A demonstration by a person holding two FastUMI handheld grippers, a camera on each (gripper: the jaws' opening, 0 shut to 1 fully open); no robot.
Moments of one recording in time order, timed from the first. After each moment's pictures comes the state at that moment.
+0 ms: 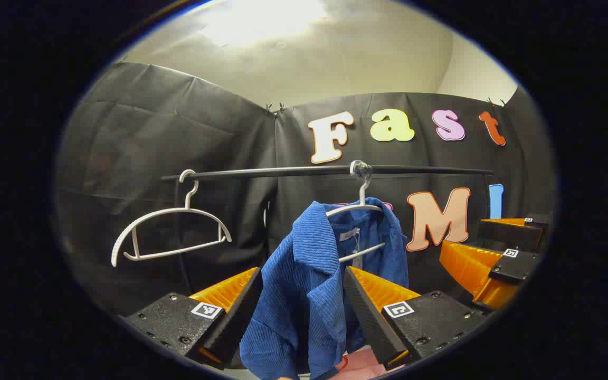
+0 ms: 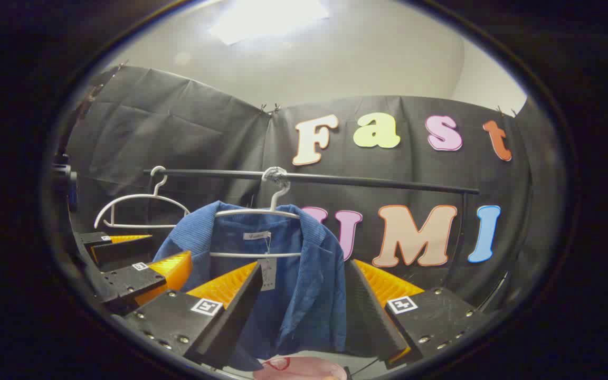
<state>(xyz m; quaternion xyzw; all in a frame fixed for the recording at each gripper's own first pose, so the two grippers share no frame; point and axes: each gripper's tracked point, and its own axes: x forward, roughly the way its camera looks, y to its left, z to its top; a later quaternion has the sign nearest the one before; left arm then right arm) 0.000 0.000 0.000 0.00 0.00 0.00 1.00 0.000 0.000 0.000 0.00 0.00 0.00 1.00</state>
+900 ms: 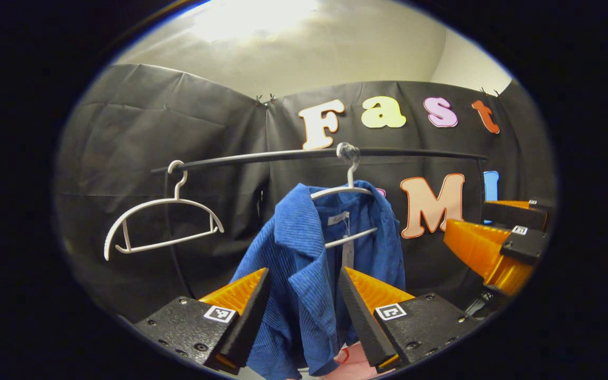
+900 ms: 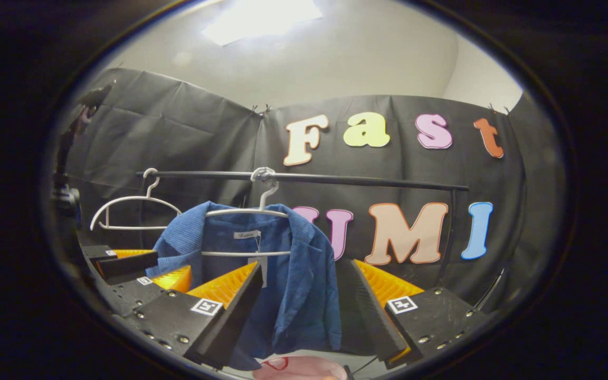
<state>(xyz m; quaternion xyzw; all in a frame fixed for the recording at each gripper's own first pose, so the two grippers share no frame) -0.001 -0.019 -0.032 0.02 0.04 -0.02 1.00 -0.008 -0.008 0.005 0.01 0.01 -0.02 1.00</state>
